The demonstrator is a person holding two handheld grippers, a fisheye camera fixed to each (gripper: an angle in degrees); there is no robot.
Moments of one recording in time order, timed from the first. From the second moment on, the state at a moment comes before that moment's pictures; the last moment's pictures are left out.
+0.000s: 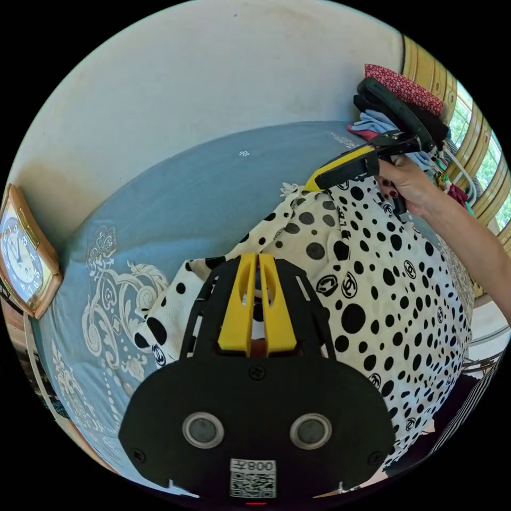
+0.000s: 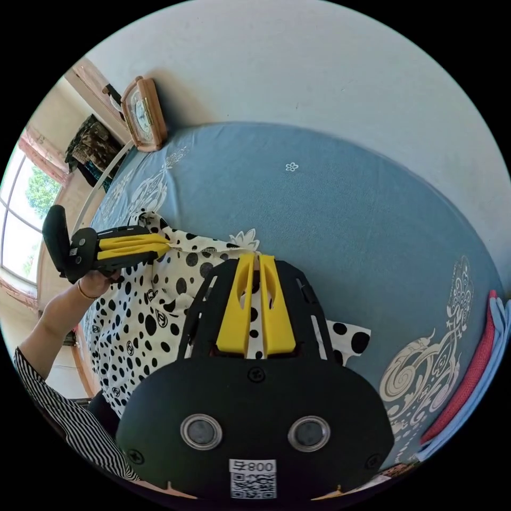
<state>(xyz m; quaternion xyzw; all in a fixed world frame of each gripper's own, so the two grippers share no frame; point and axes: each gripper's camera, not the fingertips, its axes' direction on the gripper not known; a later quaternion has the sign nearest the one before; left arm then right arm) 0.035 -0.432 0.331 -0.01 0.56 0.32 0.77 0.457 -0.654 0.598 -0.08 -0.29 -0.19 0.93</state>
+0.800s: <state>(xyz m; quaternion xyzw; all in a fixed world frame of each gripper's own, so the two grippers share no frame) 0.019 -0.403 0.341 0.00 0.61 0.30 0.74 0.467 -0.624 0.583 -0.09 -0.39 -0.27 0.88</state>
